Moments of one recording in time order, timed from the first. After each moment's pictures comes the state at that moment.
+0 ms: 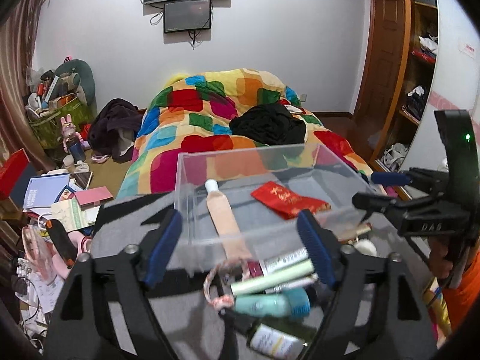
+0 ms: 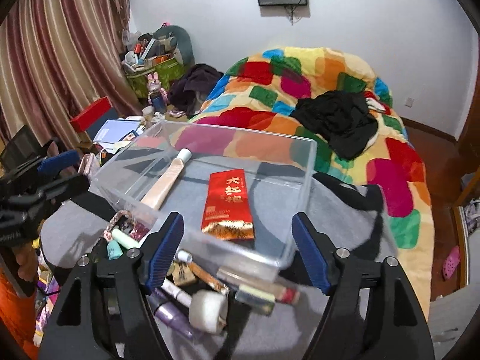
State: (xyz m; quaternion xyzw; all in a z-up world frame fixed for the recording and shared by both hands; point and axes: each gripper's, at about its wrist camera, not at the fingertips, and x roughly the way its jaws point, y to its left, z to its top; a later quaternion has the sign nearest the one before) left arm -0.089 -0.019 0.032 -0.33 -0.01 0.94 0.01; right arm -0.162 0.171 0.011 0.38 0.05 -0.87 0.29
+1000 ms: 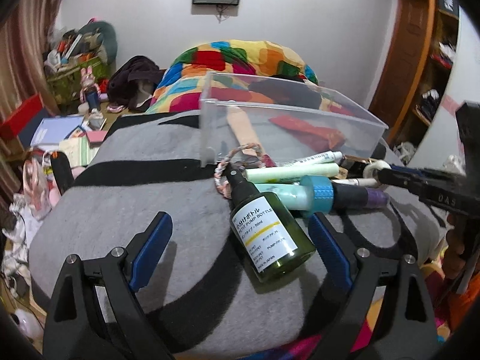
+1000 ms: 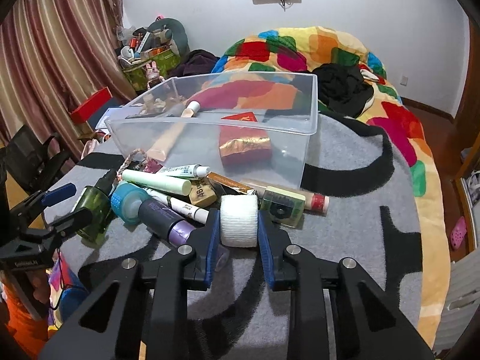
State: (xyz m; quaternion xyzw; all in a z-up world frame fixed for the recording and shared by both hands) left arm -0.012 -0.032 -0.043 -0.37 -0.07 0.93 -0.03; right arm -0.097 0.181 -0.040 0.41 0.04 -0.87 0.28
